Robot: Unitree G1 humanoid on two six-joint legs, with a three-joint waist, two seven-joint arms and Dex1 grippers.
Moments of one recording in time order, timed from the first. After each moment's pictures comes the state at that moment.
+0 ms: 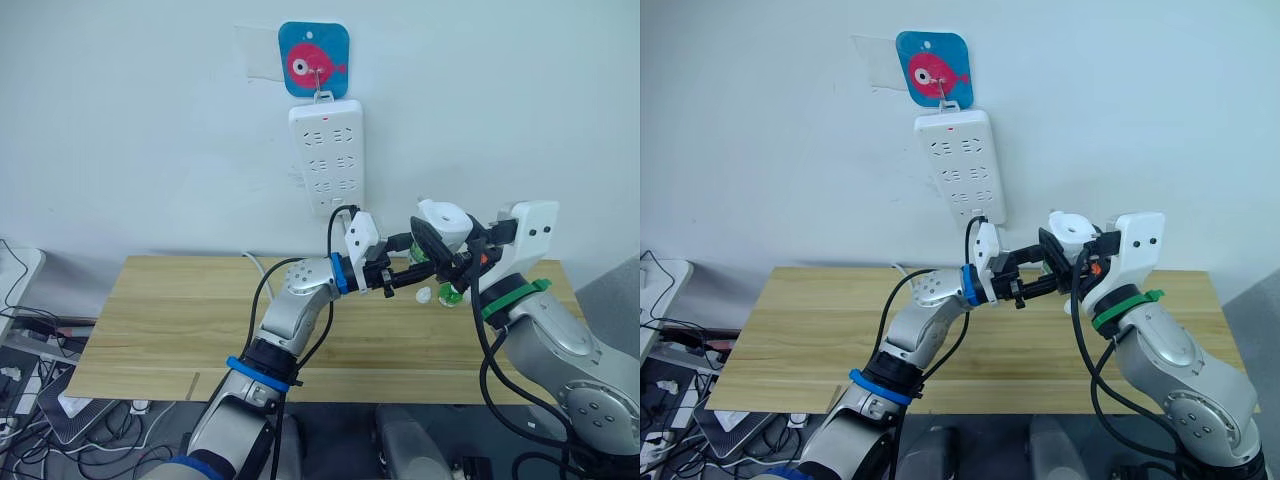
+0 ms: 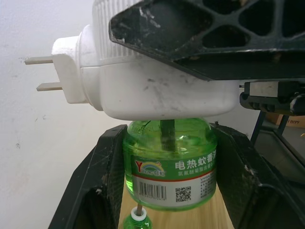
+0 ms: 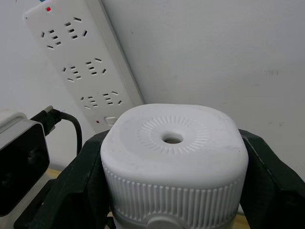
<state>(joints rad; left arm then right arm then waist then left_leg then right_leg) -0.59 0.03 -0.26 0.23 -0.32 0.06 -0.93 -0.20 -0.50 -0.02 -0.82 0.96 0.71 -0.31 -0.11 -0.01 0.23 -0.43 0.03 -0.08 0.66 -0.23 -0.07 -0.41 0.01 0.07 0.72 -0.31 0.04</state>
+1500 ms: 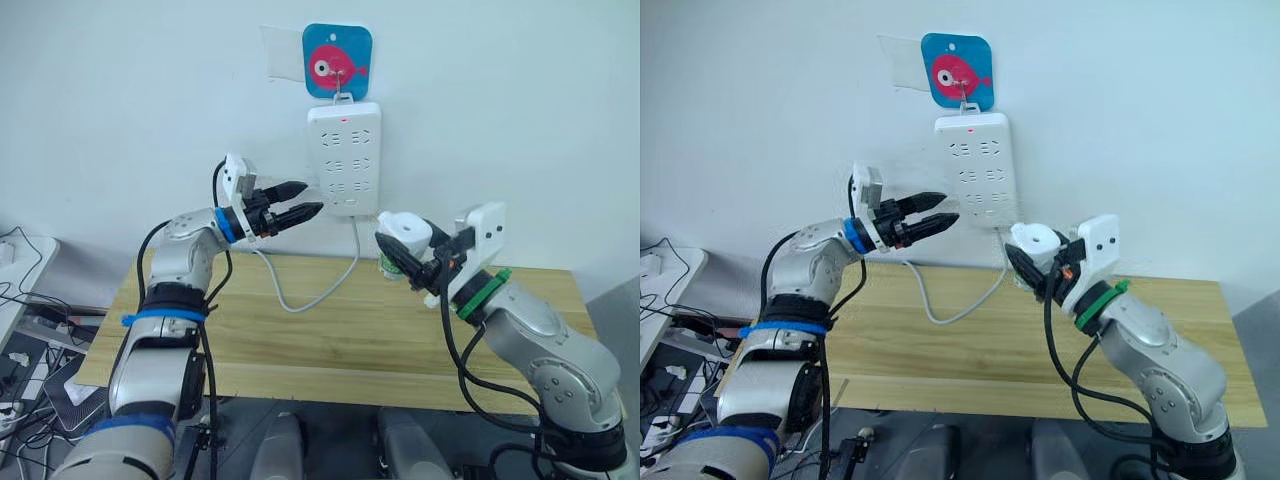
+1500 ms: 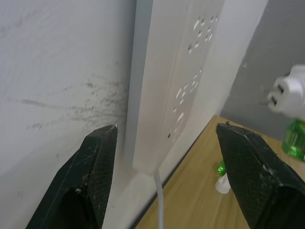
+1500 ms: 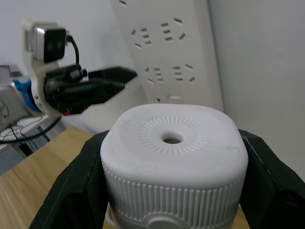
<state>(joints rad) -0.92 0.42 0.07 0.75 -0.41 0.14 -1.21 -0.22 -0.41 0.02 -0.69 0.74 0.74 0.09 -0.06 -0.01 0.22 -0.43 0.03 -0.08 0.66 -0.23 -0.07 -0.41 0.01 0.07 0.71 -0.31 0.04</state>
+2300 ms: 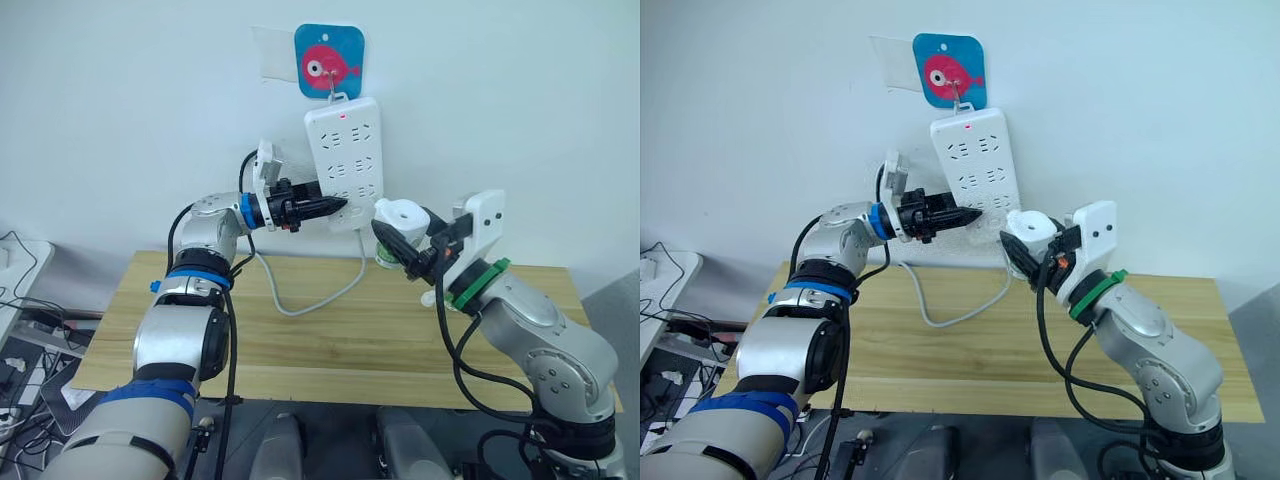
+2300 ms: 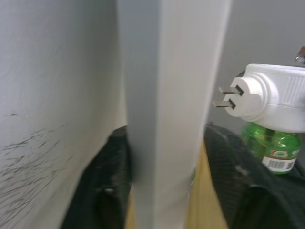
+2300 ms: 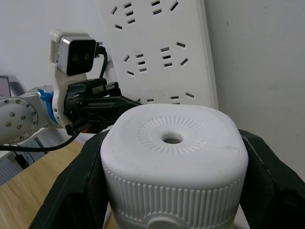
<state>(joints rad) -1.09 0.35 0.09 0.99 -0.34 0.13 -1.43 -0.33 -0.35 0.00 -0.70 0.74 0.82 0.05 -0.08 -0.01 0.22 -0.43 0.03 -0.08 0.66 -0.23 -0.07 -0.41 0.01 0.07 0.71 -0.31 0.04</state>
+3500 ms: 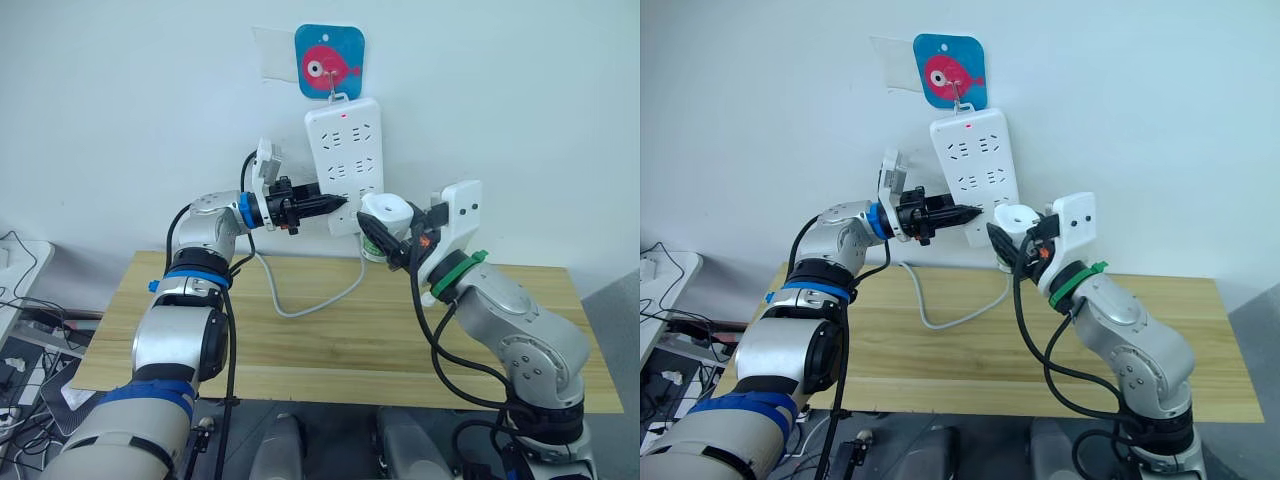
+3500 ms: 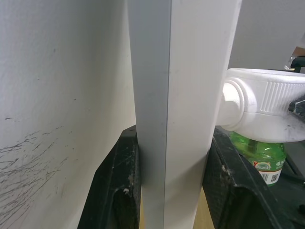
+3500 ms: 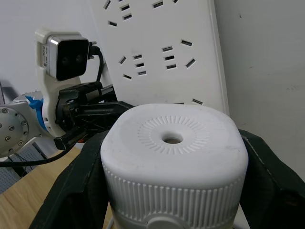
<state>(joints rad) -1.09 0.35 0.09 0.98 -0.33 0.13 -1.43 -0.40 -0.22 0.04 -0.65 0.64 0.87 0.02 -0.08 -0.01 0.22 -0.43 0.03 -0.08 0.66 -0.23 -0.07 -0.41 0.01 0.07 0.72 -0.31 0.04</state>
